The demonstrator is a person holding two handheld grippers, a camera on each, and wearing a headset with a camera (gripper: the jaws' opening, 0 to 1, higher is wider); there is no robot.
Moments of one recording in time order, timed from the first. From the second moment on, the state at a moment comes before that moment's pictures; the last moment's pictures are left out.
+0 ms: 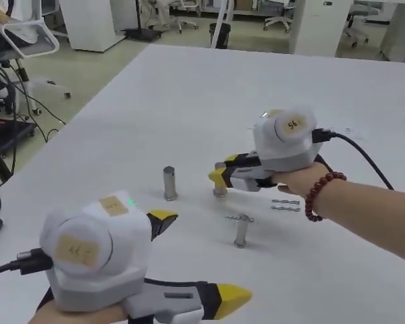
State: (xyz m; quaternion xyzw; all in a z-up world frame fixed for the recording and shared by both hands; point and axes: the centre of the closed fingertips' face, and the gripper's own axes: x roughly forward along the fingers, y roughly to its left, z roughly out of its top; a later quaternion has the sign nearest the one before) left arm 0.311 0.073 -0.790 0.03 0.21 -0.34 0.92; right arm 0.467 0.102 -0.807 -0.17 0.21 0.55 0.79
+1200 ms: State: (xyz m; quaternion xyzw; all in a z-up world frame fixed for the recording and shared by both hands) left arm 0.307 0.066 -0.780 0.04 0.21 -0.34 0.92; right arm 0.413 0.013 -0.805 -0.17 0.22 0.52 0.81
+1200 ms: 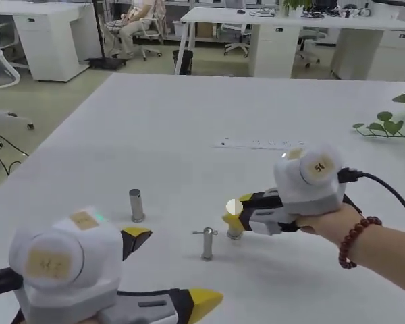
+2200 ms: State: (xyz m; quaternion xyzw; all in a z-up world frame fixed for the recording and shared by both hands) left arm 0.302 0.056 -0.781 0.05 0.21 -0.34 0.91; right arm 0.370 -0.007 -0.815 -0.12 0.22 0.45 0.85
